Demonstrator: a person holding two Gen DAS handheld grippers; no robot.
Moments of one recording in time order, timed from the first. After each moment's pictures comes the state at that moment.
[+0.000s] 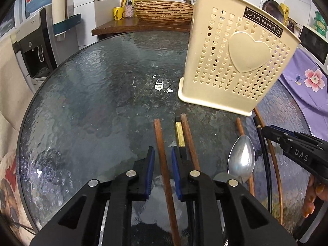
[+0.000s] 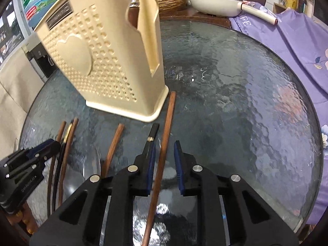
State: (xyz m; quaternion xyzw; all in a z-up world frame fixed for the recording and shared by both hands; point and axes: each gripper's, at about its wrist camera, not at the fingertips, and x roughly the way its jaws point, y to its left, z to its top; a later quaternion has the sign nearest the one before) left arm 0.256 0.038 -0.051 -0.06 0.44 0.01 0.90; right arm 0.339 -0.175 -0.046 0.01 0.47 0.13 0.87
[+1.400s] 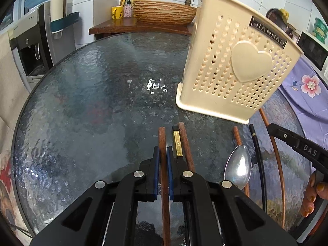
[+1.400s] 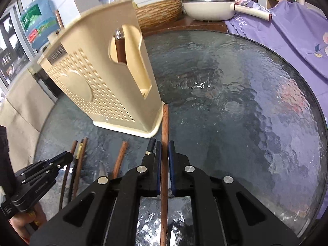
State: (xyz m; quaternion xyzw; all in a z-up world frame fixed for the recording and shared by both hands) left arm 0.261 0.047 -0.045 -0.08 0.43 0.00 0.90; right arm 0.325 -0.203 -0.032 0.07 0.43 0.15 0.88
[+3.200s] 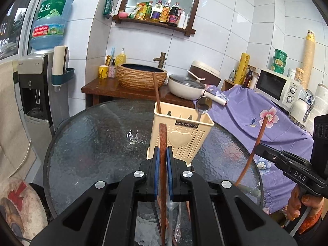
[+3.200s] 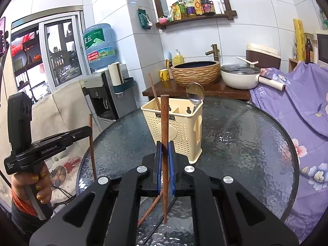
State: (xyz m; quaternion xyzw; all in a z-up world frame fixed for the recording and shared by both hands) left arm 0.154 0.042 0.091 -0.09 0.24 -0.07 0.96; right arm 0.194 -0.221 0.109 0.03 0.25 0.27 0.93
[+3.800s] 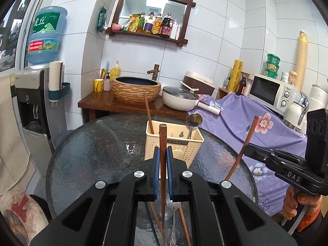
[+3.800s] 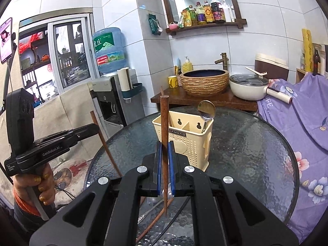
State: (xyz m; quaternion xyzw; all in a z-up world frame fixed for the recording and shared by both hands) left arm 0.153 0.036 0.121 -0.08 0.21 -0.09 0.97; right arm 0.198 -0.210 0.139 0.02 0.23 0.30 0.93
